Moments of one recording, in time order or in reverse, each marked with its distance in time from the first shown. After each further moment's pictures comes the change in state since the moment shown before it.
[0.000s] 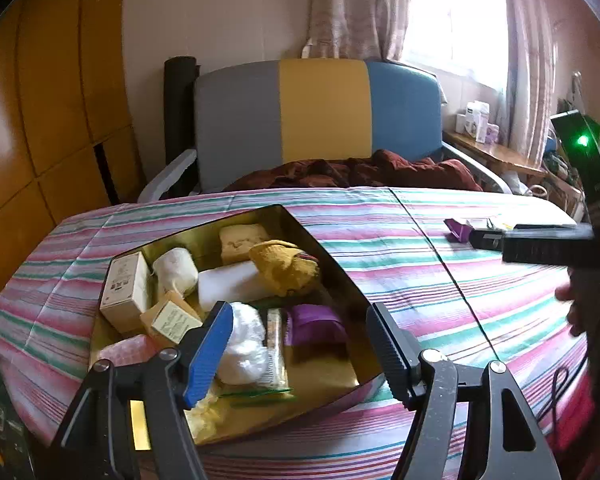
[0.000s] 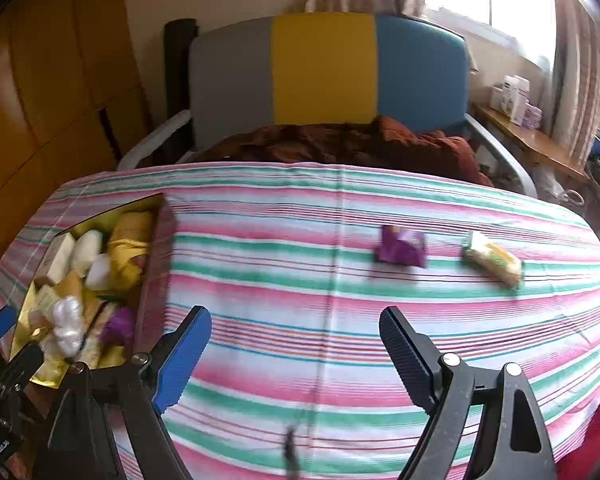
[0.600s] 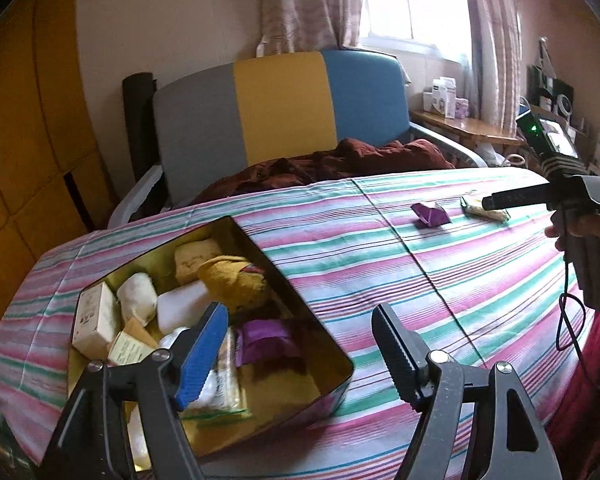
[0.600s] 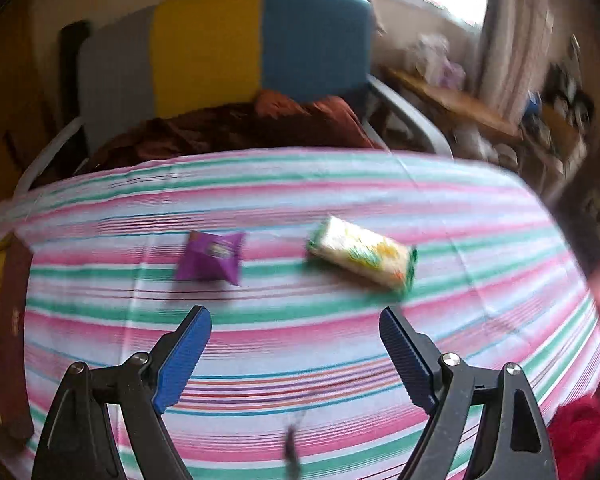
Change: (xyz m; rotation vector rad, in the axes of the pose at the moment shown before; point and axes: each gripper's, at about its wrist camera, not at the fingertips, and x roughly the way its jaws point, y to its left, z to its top) left arm 0.016 -0.050 0.012 0.135 0.013 -0.053; right arm 0.053 -0.153 0.011 0.220 0.101 -0.206
